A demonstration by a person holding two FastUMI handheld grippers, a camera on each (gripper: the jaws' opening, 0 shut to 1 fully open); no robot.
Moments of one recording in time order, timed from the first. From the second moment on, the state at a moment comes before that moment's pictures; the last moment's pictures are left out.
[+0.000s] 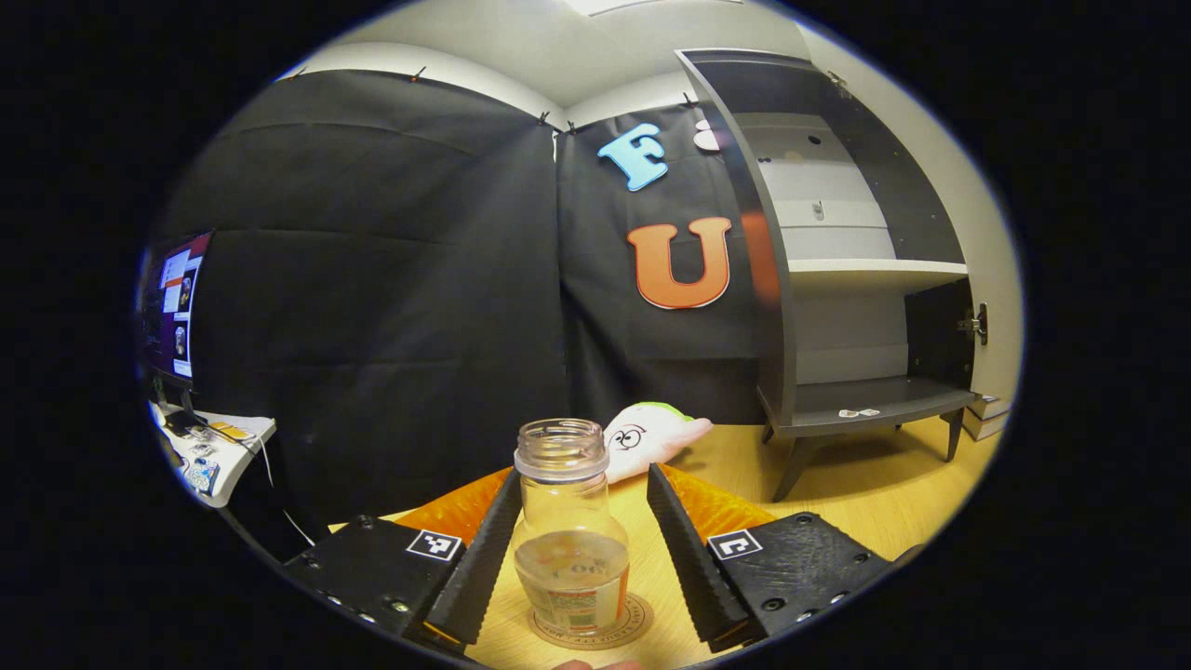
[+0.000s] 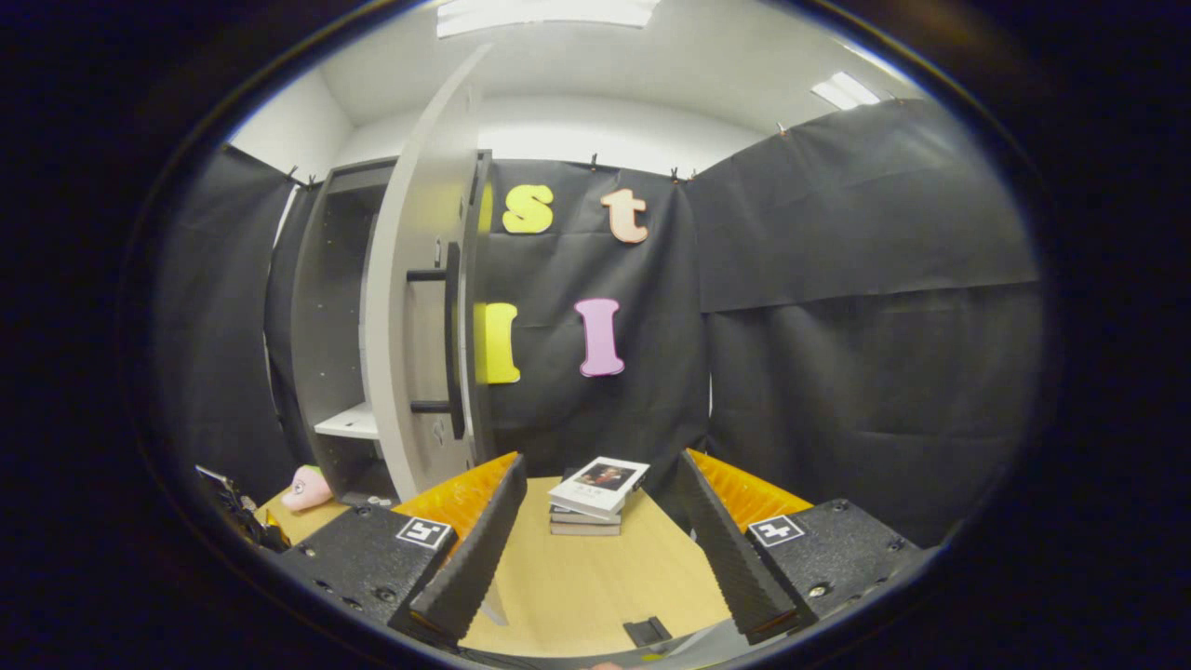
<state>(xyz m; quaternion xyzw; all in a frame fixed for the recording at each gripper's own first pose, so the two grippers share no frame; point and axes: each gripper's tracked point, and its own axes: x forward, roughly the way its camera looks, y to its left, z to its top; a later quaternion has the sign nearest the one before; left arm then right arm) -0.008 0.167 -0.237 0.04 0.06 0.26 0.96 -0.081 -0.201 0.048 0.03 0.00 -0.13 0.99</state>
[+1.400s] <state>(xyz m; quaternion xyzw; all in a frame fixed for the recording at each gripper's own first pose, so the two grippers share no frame) 0.013 0.053 -0.044 0.07 0.01 0.12 0.99 -0.013 -0.196 0.038 0.04 -0.01 -0.04 1.00</state>
